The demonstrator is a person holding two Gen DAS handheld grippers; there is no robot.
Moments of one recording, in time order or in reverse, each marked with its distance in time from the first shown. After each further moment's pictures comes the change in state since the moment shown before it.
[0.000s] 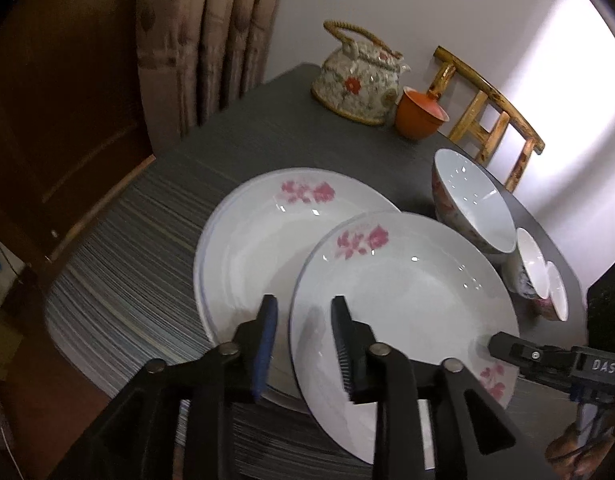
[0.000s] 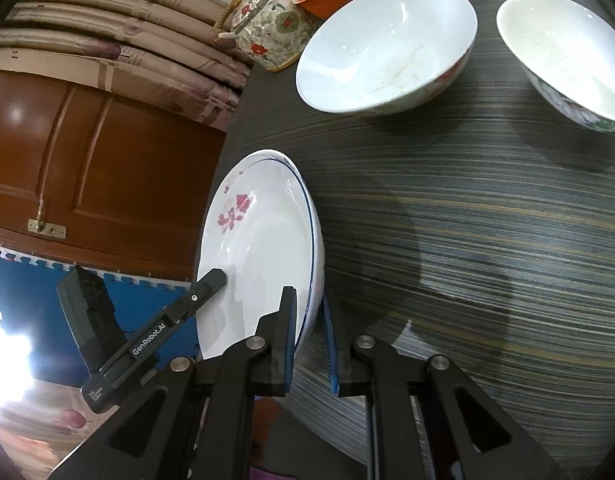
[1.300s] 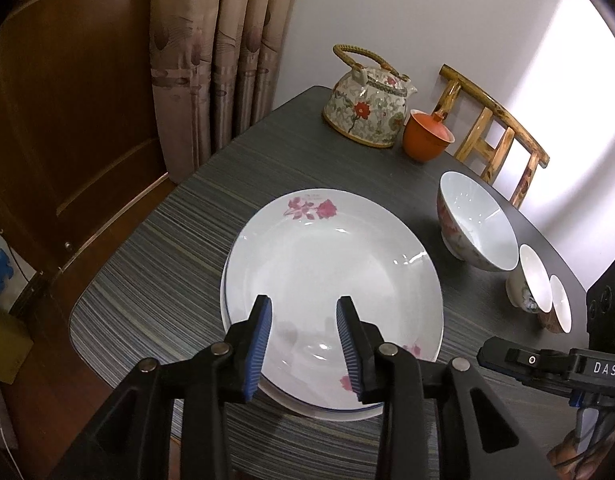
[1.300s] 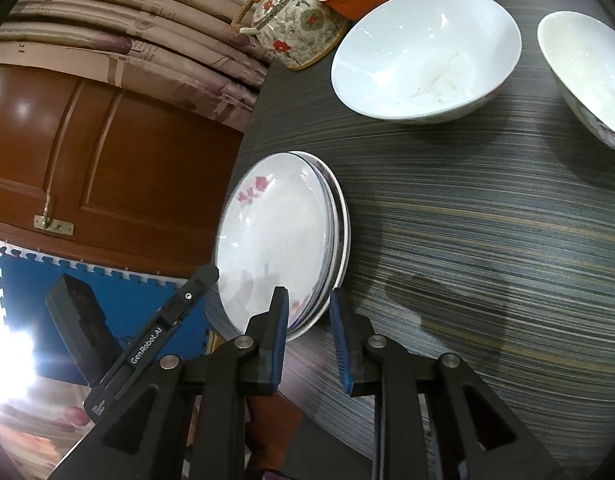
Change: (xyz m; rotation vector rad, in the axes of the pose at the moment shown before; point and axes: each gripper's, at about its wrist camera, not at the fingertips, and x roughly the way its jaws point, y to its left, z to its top) left arm -0.011 0.006 0.010 -0.001 -0.046 0.018; right arm 0.012 0.018 0.015 -0.028 0.015 0.037
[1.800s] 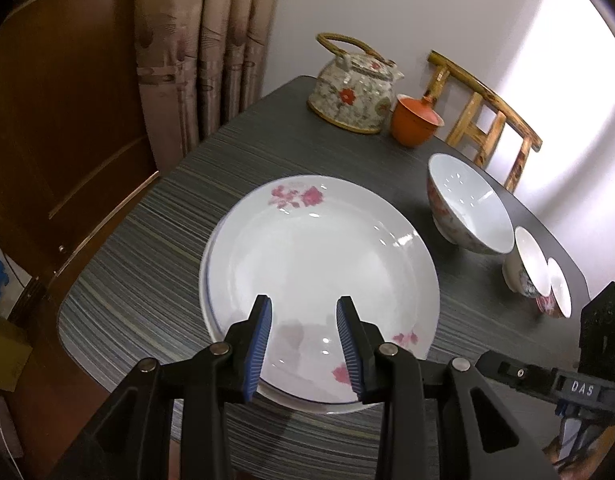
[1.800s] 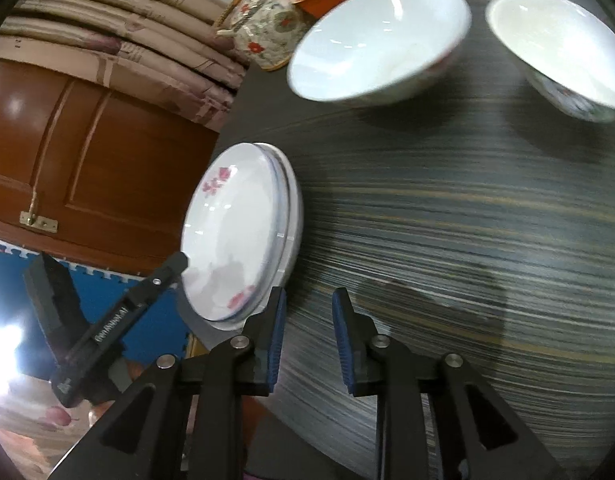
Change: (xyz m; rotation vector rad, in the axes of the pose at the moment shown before) left arm 0.006 -0.011 -0.006 0.053 0.029 -0.024; right arm -0.004 -0.030 -0.025 -0.001 -0.045 -0.061
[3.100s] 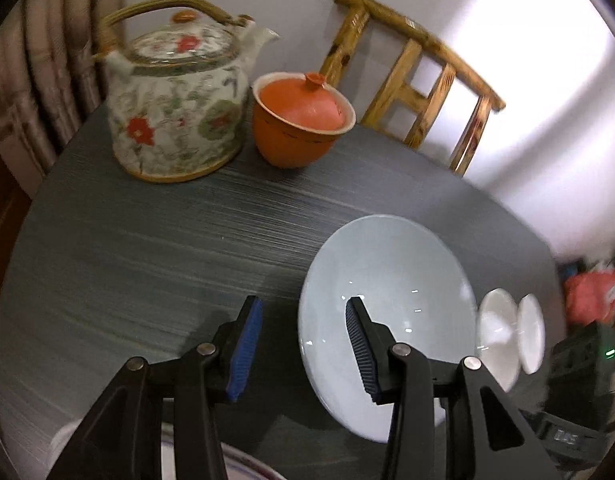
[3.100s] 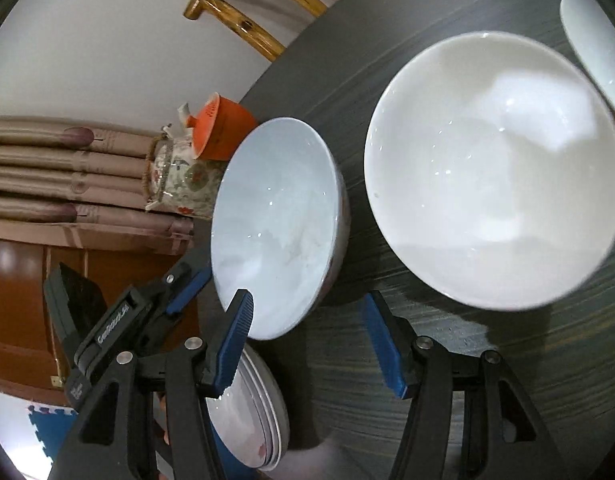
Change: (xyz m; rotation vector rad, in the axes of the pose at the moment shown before) left arm 0.150 -0.127 0.148 0.218 0.206 -0.217; right arm -0.022 -0.065 0.096 0.401 -0.218 0.033
